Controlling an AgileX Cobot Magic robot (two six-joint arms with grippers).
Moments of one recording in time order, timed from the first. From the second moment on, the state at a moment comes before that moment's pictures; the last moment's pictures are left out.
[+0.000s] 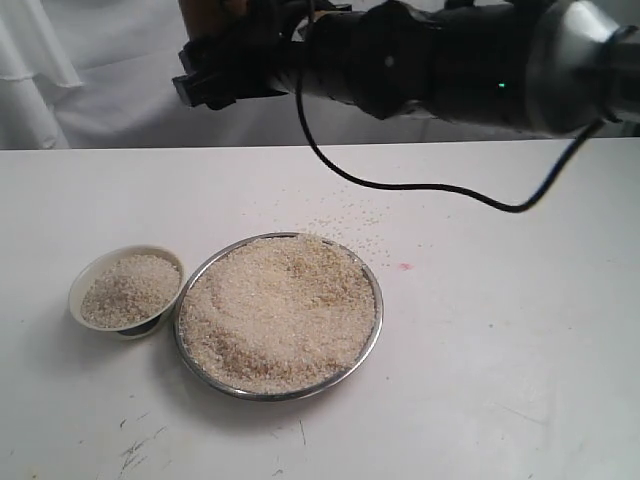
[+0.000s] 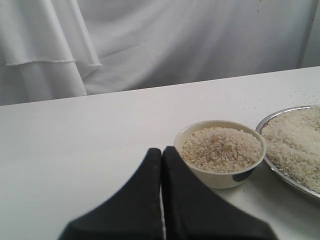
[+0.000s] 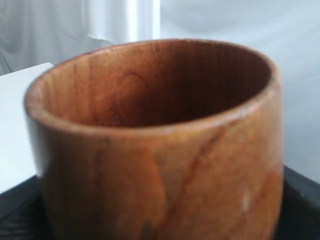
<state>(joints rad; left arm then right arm) -0.04 -0.01 0.00 -0.09 0.28 0.19 0.67 1.87 -1.49 0.36 -0.04 -0.46</state>
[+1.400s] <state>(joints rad) -0.04 -0.01 0.00 -0.09 0.28 0.19 0.61 1.35 -0.42 0.37 -0.69 -0.42</state>
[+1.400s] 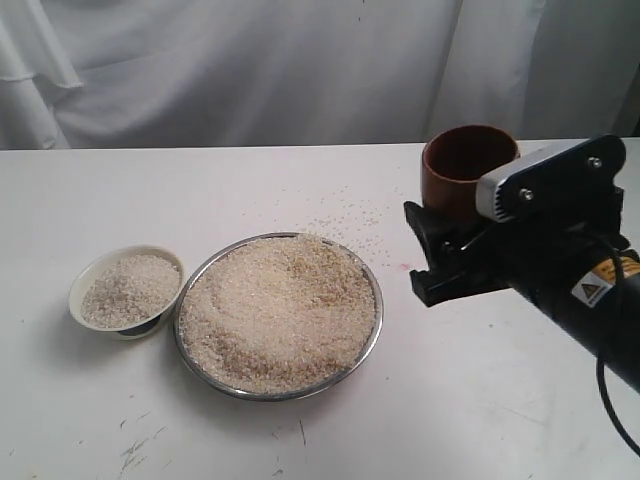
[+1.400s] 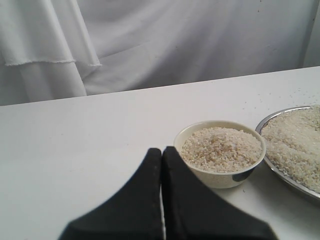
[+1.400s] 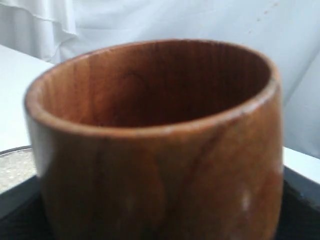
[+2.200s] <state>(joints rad) -0.04 -0.01 0.00 -0.09 0.28 0.19 0.47 1.35 -0.40 0.26 -0.67 -0.31</state>
